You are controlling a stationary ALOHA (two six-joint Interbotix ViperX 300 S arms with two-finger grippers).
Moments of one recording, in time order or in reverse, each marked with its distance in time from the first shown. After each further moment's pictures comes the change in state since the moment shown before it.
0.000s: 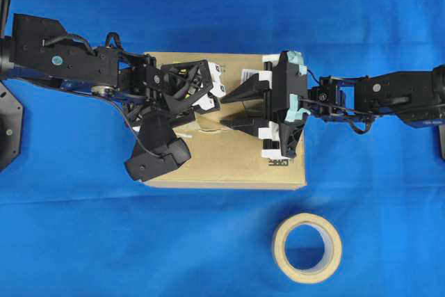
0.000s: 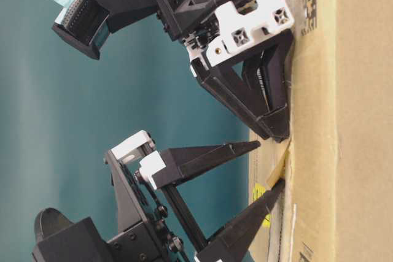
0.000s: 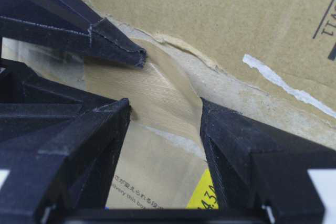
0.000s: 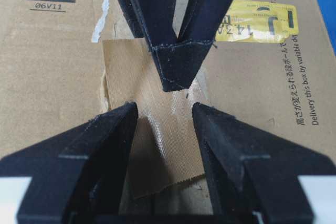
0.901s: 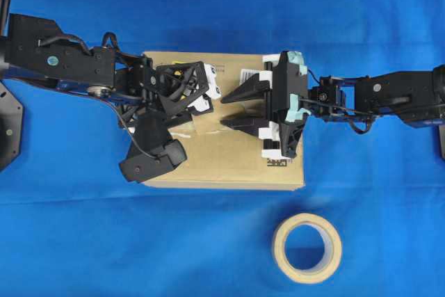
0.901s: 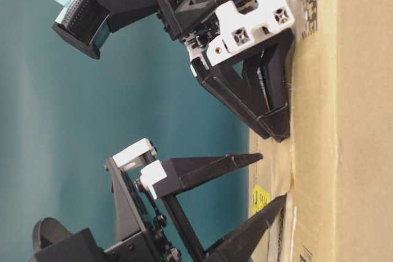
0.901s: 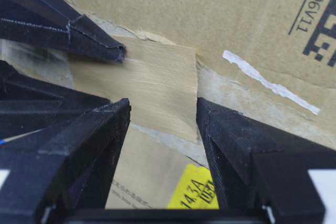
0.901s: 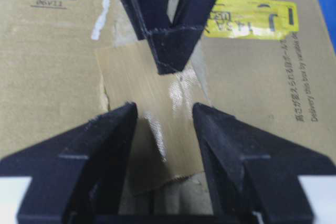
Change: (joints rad) left arm -0.002 -0.023 0.009 0.003 0.041 -0.014; right arm 0.002 0.000 0.000 0.000 0.000 0.000
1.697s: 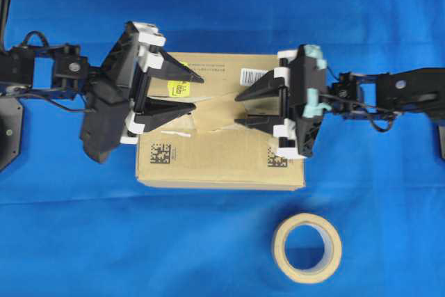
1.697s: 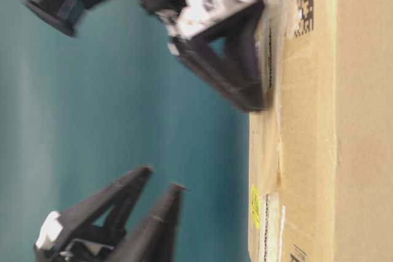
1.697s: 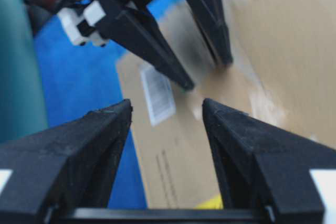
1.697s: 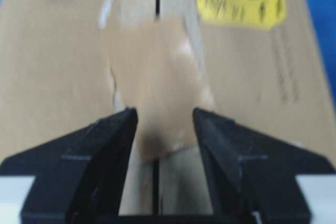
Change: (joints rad) left arm 0.002 -0.301 0.293 -0.029 -0.686 -0.614; right arm 0.005 -0.144 0.052 0.011 0.012 0.000
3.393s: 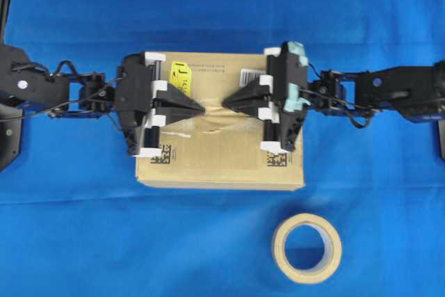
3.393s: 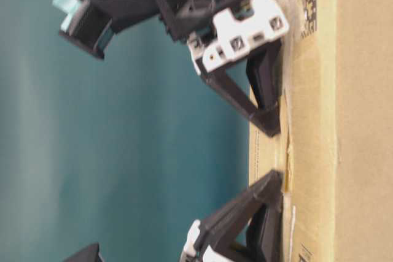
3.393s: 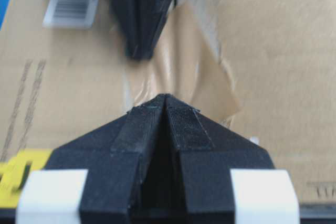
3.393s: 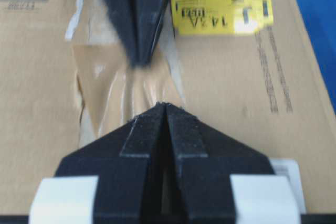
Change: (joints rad) left arm 0.008 0.255 0.155 0.000 -0.261 -0.606; right arm -0.029 0.133 -0.031 0.000 0.011 0.009
